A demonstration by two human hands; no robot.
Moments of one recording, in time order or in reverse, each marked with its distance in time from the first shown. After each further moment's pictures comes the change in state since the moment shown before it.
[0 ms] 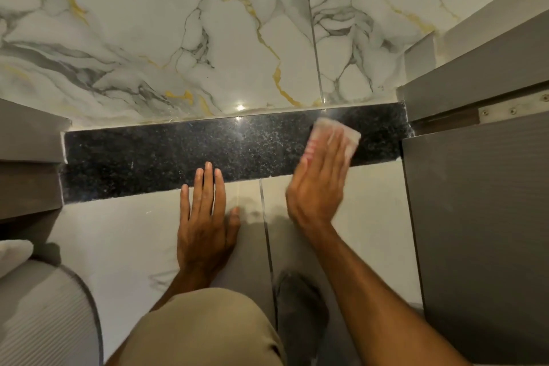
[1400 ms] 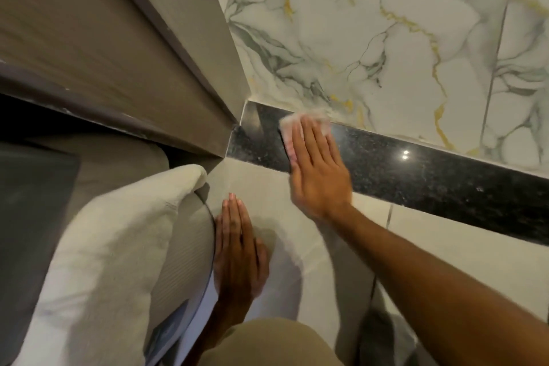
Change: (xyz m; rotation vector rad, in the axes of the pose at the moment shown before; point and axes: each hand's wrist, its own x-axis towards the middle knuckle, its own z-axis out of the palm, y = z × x) left_hand -0.124 -0.092 -0.017 -0.005 0.065 -0.501; right_hand -0.050 -0.184 0.045 -0.001 -0.257 -1.009
